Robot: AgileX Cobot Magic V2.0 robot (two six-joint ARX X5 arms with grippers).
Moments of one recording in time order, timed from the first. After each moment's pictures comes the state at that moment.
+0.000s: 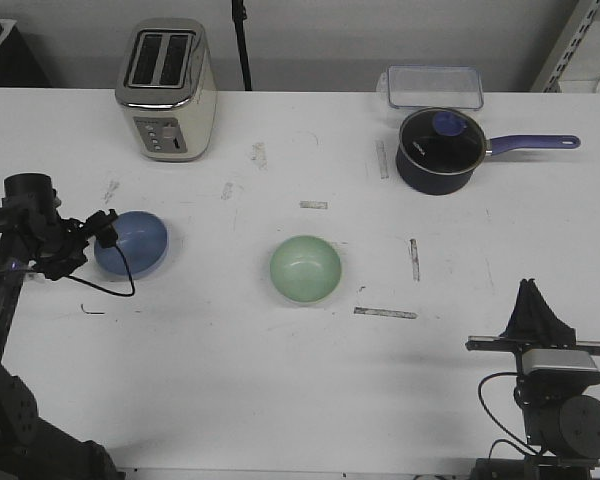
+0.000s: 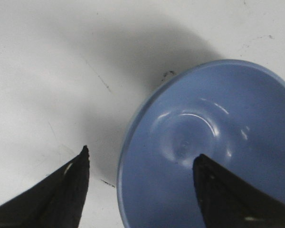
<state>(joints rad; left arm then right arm) 0.26 1.65 1.38 -0.78 0.18 -0.35 -0.04 0.27 0.41 -0.01 -0.02 0.01</state>
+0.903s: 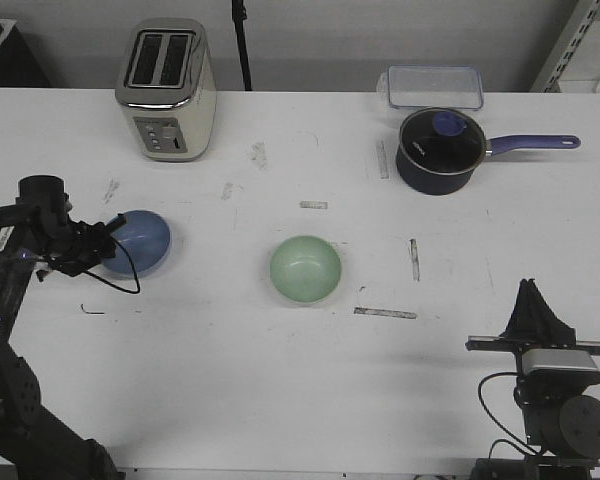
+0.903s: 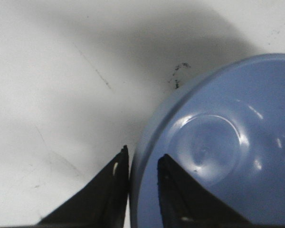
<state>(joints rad) 0.24 1.72 1.38 -0.78 0.18 -0.35 -0.04 0.27 0.41 -0.01 -0.02 0.01</state>
